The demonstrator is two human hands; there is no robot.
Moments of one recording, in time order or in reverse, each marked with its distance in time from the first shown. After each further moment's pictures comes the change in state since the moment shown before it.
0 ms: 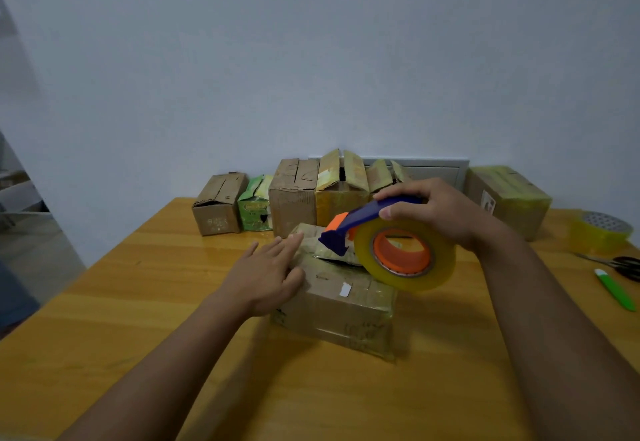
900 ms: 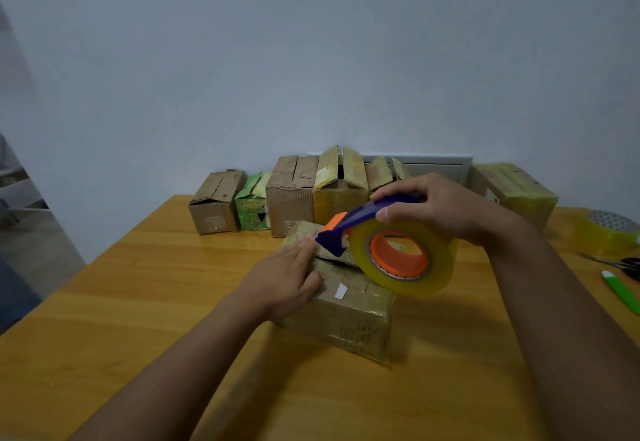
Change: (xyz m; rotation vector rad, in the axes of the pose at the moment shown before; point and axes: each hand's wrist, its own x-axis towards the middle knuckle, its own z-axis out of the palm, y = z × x) left_hand 0.009 0.030 0.003 -0.087 0.044 0.099; right_hand 0.006 -0.006 -0.010 -0.081 -0.119 0.017
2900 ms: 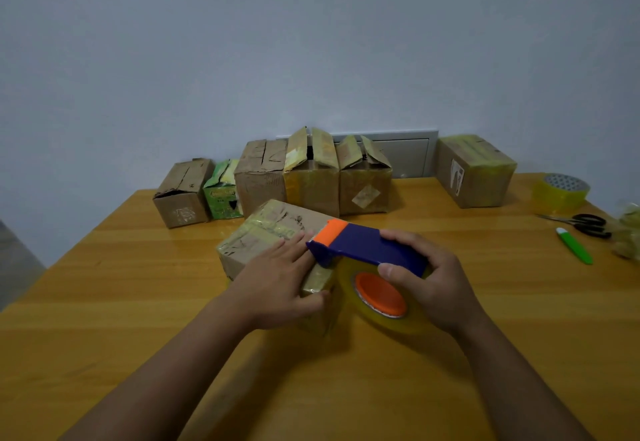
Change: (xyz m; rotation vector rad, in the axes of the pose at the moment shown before) left_hand -0.014 0.029 0.005 0.100 -0.097 0.254; right_hand -0.097 0.060 0.097 0.375 0.441 0.036
